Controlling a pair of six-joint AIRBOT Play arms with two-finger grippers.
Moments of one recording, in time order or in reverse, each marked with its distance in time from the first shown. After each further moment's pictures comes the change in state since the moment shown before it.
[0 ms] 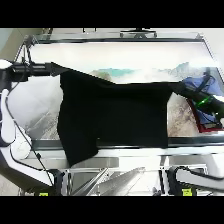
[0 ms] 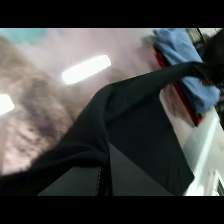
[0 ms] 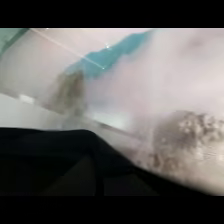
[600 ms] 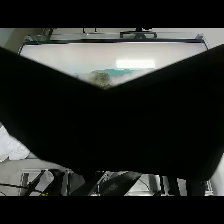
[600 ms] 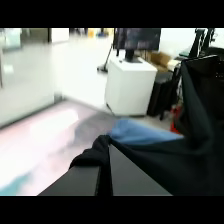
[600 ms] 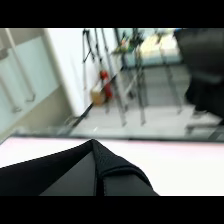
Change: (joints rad) left arm 0.384 0.774 -0.008 -0.467 -0.268 0.013; right arm -0.298 0.785 0.299 -0.171 0.226 0.353
